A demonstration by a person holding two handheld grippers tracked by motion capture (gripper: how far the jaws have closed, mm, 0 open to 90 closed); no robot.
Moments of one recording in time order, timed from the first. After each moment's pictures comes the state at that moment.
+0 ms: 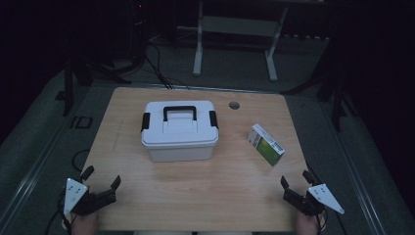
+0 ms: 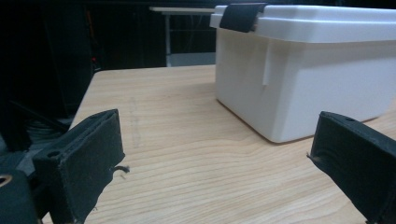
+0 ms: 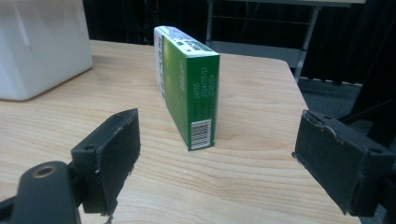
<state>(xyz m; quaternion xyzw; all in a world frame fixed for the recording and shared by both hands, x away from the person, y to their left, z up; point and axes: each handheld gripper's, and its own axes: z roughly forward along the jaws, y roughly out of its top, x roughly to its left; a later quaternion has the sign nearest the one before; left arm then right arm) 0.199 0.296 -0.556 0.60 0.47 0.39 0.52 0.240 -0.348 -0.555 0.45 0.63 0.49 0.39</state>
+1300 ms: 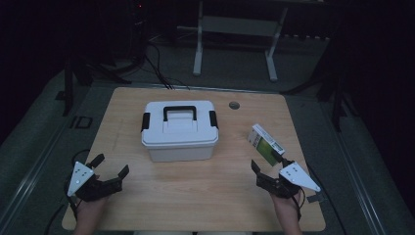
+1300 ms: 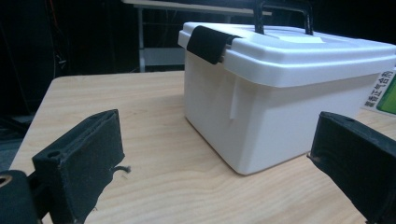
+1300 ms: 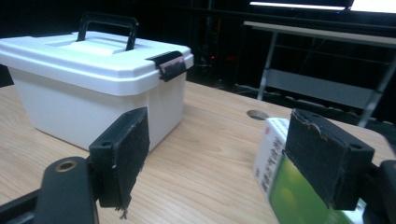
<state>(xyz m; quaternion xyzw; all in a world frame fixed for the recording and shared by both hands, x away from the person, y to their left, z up) 0.228 0.280 -0.521 0.62 0.46 0.33 0.54 0.260 -0.251 -0.479 0.36 0.68 0.54 0.35</state>
